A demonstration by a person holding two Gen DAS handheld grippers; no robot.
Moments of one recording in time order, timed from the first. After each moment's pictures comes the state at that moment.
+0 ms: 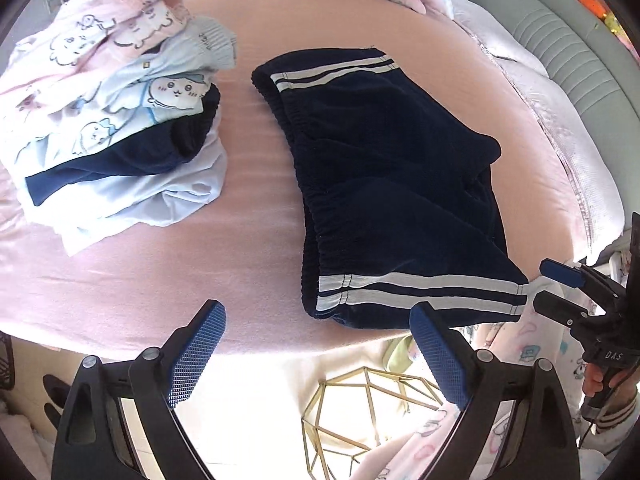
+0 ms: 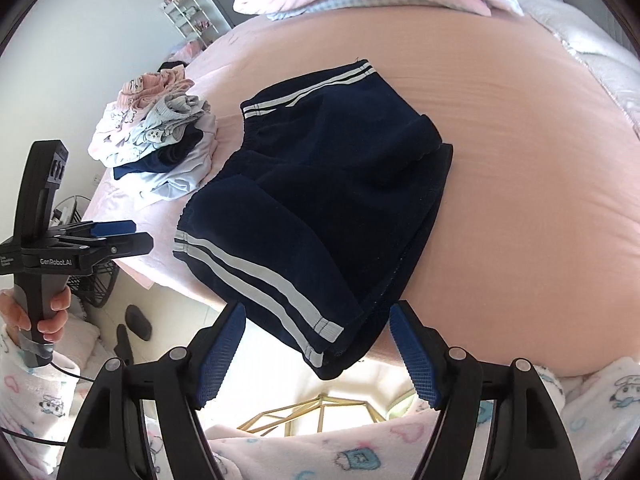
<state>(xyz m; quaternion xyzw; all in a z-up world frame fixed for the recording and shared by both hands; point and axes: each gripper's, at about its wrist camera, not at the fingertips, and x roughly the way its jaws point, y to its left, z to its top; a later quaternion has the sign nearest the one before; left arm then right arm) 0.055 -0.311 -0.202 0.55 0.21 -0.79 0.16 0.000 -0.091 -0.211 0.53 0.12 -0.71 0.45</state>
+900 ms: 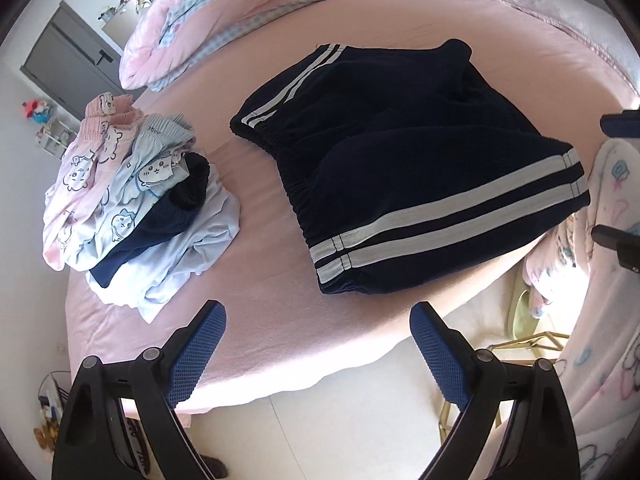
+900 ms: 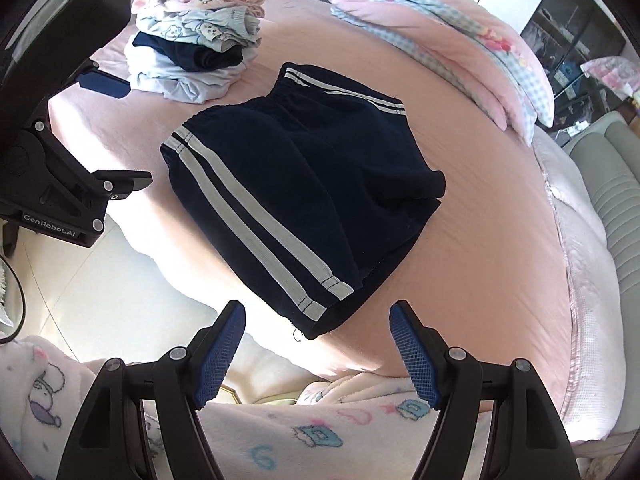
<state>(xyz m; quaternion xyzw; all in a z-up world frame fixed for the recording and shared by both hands) 0.096 -0.252 -0.210 0.56 -0.10 -0.80 0.20 0.091 -0.106 -0.214 0.36 0.39 -0.74 0.42</state>
